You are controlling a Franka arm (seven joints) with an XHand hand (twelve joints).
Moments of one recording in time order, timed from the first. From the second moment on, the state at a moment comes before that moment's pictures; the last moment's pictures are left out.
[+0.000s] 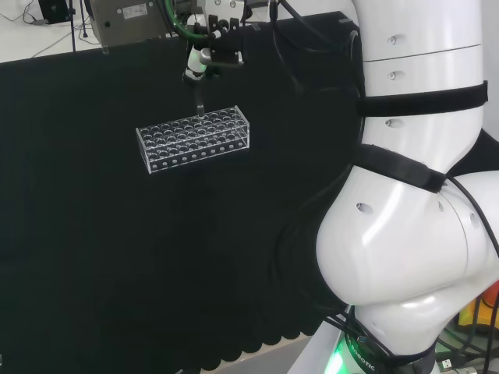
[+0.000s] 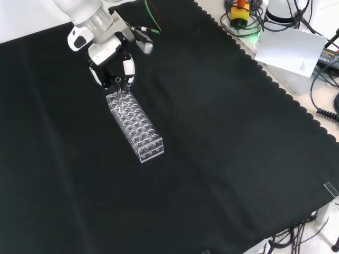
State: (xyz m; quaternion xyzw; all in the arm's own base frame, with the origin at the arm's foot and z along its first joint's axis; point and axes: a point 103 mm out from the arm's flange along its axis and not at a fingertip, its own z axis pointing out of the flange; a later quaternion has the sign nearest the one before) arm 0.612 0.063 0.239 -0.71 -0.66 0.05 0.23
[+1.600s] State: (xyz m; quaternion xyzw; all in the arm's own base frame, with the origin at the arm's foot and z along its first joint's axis) arm 0.615 0.056 0.213 -0.71 -0.66 0.07 0.24
